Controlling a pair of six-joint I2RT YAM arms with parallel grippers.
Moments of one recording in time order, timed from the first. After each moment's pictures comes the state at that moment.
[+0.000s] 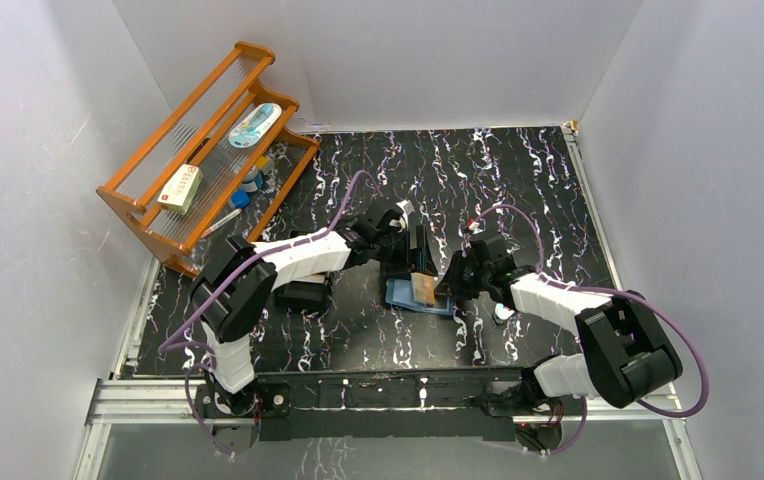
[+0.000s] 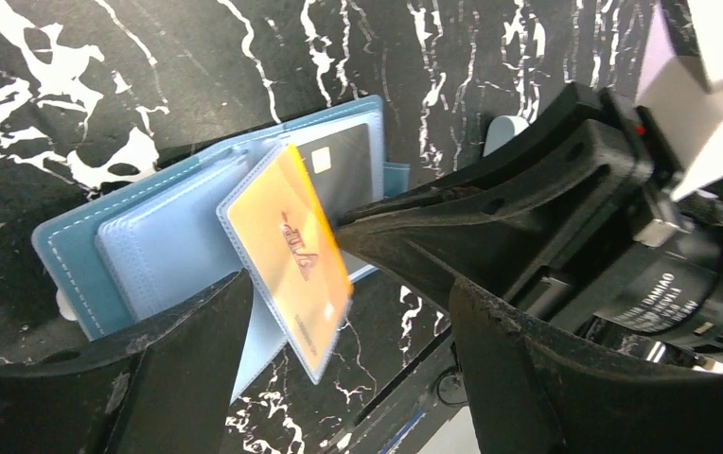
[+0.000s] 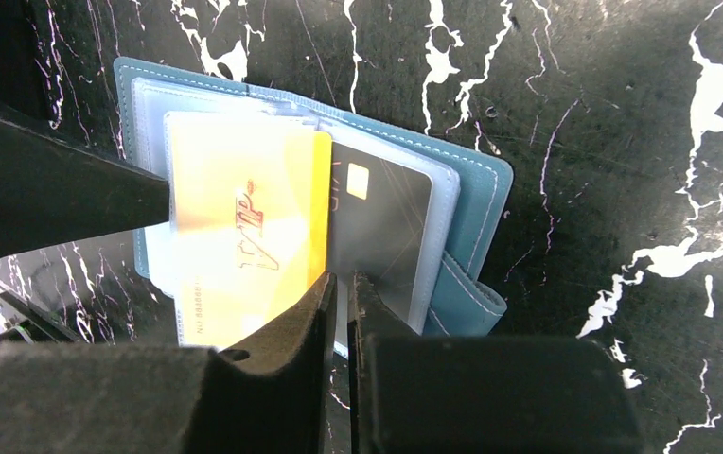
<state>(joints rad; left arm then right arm) -0.81 1.84 1.19 -0.19 0.32 -0.80 0.47 1.33 0.51 -0.04 -0.27 0.65</state>
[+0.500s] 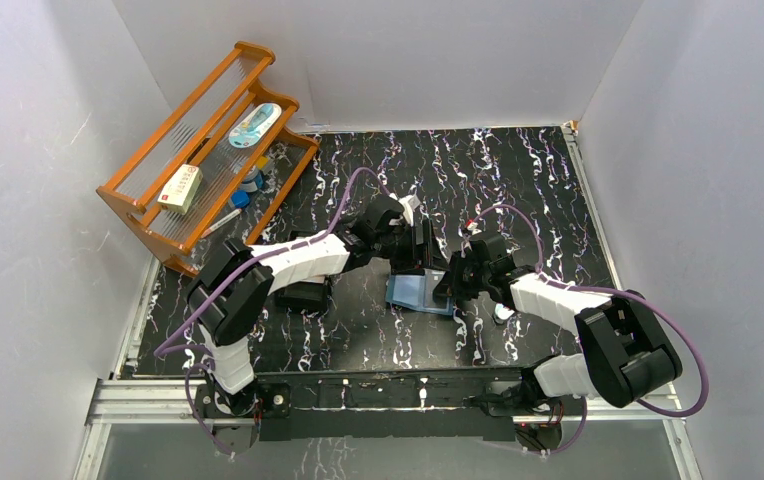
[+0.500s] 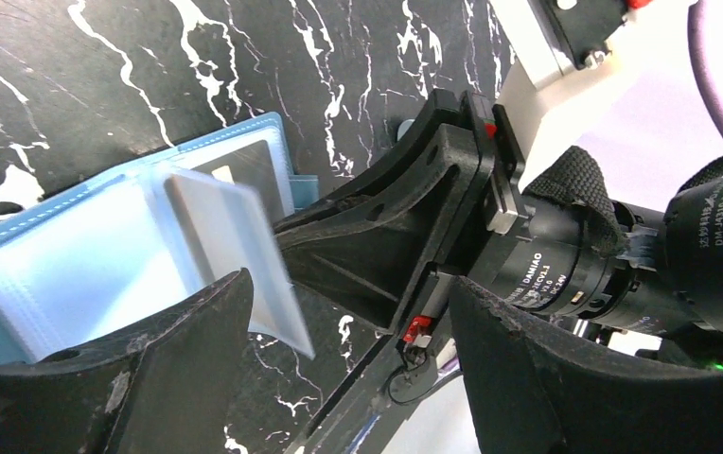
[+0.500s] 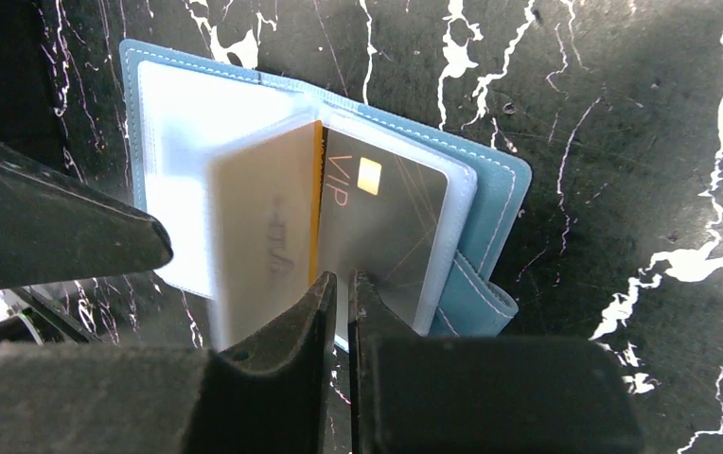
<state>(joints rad) -0.82 1.81 1.18 -0.05 0.39 -0.85 0.47 1.33 0.51 -0.04 -0.29 0.63</state>
